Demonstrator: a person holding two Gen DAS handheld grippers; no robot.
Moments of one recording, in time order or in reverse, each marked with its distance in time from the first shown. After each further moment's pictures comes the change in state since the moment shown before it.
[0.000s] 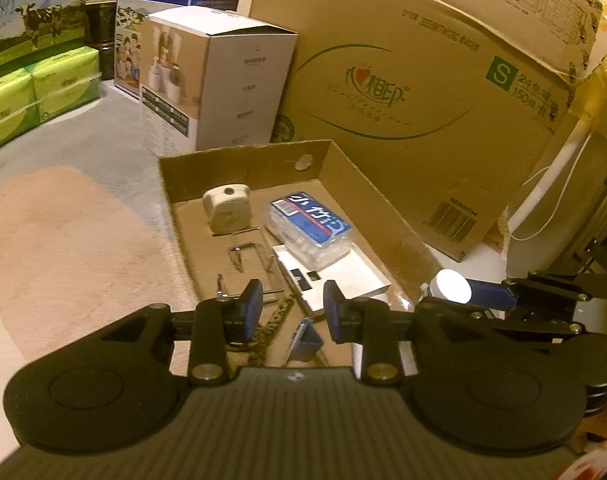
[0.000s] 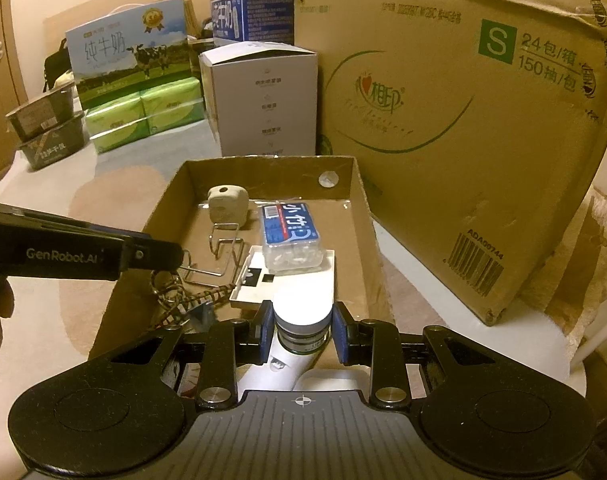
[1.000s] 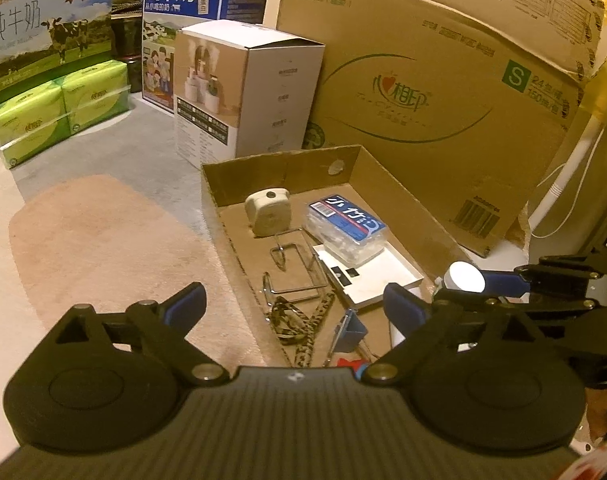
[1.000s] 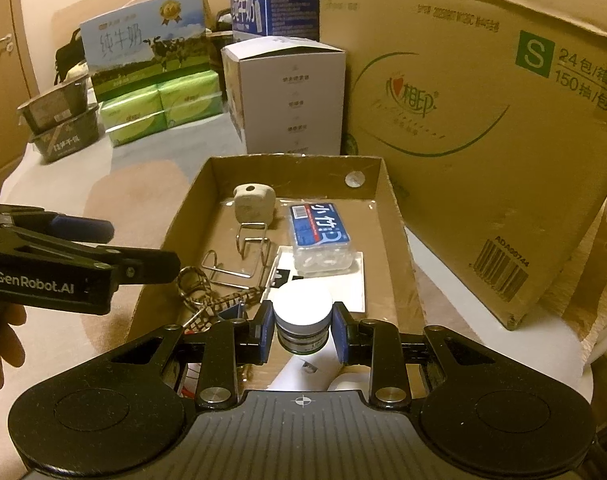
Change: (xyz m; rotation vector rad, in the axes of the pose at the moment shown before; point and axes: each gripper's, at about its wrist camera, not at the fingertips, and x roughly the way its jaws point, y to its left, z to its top) left arm -0.017 0.019 -0.007 0.030 -0.032 0.063; right arm 0.004 0.019 0.008 -0.017 0.029 0.029
